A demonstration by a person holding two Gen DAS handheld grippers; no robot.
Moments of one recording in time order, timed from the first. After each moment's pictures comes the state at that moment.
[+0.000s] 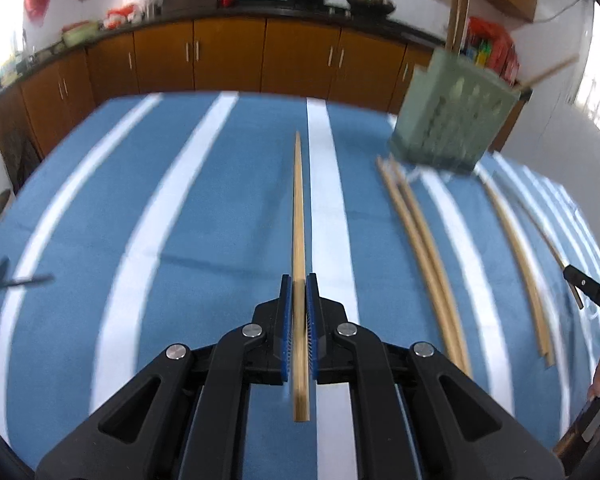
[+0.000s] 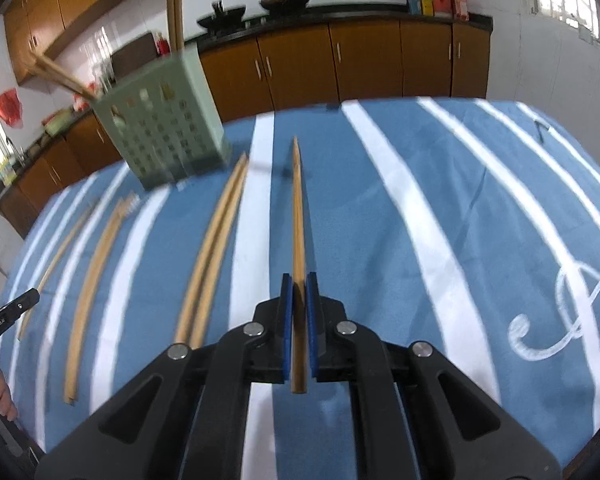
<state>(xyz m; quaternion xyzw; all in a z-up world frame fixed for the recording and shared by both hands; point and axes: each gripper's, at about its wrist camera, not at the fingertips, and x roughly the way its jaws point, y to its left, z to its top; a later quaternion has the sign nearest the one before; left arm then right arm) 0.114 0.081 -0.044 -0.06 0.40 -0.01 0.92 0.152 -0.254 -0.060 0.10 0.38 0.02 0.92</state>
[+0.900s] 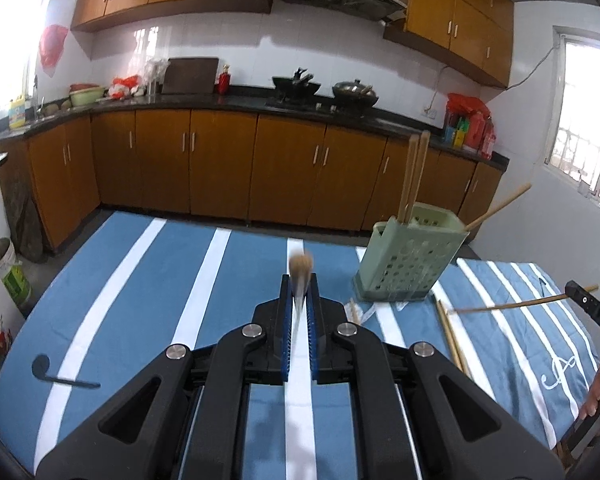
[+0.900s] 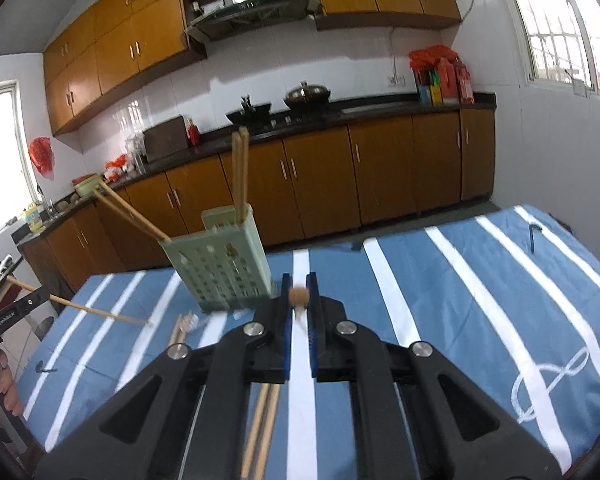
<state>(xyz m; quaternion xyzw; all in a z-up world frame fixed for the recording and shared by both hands) 0.112 0.079 0.063 -0.07 0.25 -0.03 0.96 0.131 -0.253 0.057 0.10 0.22 0.04 0.97</state>
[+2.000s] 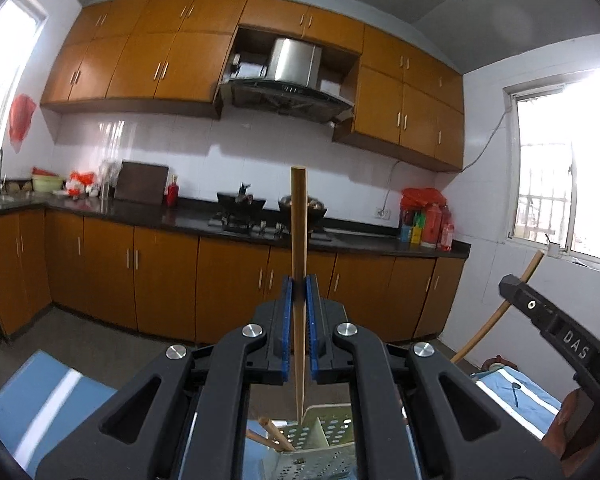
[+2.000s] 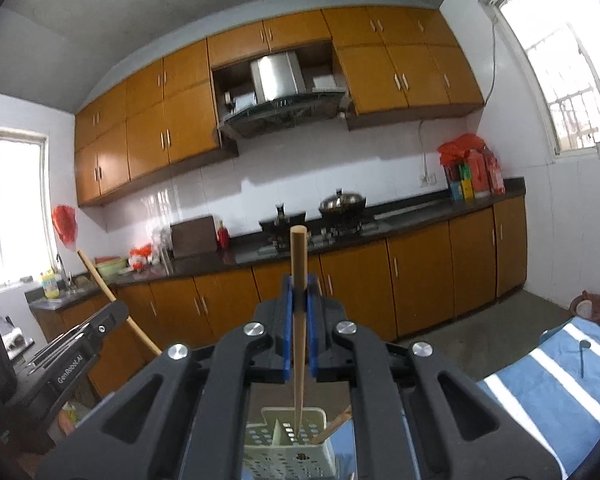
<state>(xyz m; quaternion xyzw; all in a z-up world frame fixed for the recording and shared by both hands) 0.207 -0.009 0.146 -0.08 0.06 -0.08 0.99 0.232 -0.210 0.173 0.11 0.05 0.07 0.99</state>
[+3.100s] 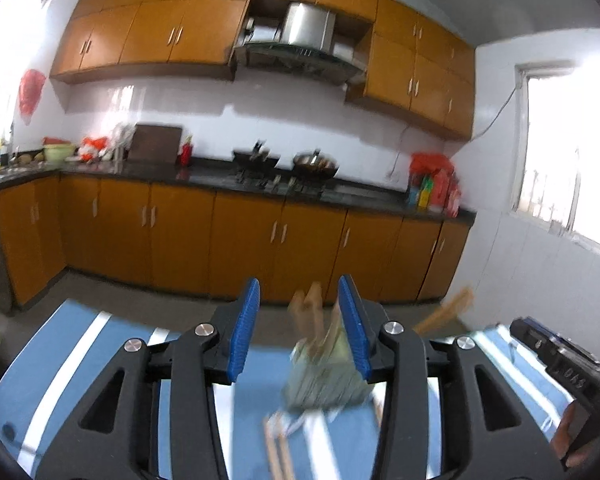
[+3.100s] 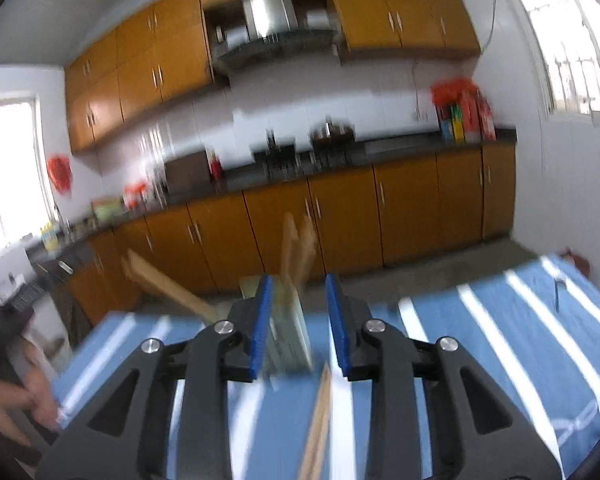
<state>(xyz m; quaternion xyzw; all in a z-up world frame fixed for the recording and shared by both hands) 0.137 0.022 0.117 -0.07 0.15 -0.06 0.98 0.163 -0.224 0.089 0.09 0.19 0.07 0.97</state>
